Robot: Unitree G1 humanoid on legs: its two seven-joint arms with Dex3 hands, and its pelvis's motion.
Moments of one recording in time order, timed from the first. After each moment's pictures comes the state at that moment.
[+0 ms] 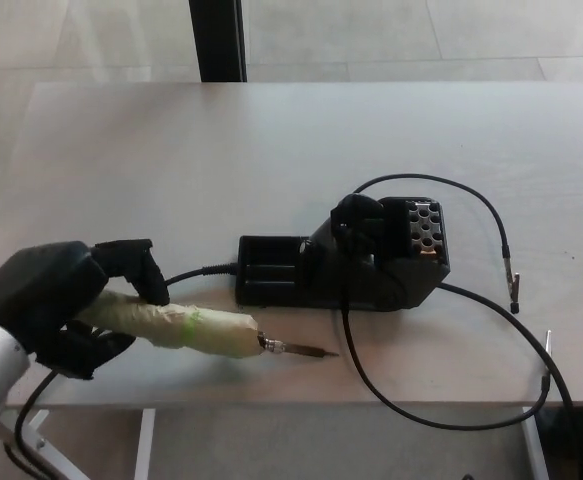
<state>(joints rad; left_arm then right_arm) -0.11 0.65 -0.16 0.06 0.53 -0.15 -0.25 0.02 -0.89 -0.41 1.21 0.09 -0.13 0.28</state>
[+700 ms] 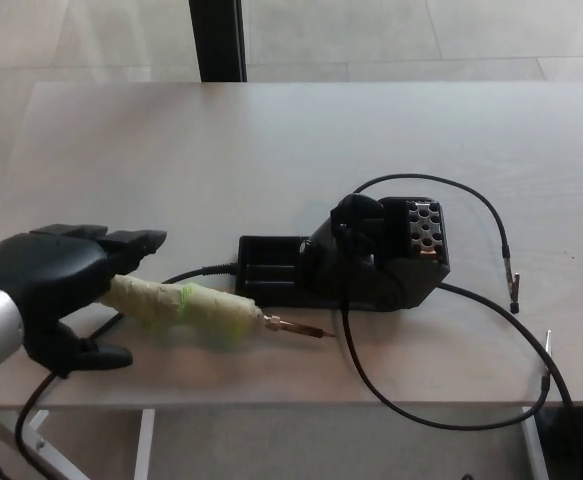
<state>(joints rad) -0.15 0.80 -0.25 -0.16 0.64 0.07 -0.54 0.02 -0.89 -0.41 1.21 0.08 -0.13 0.28</state>
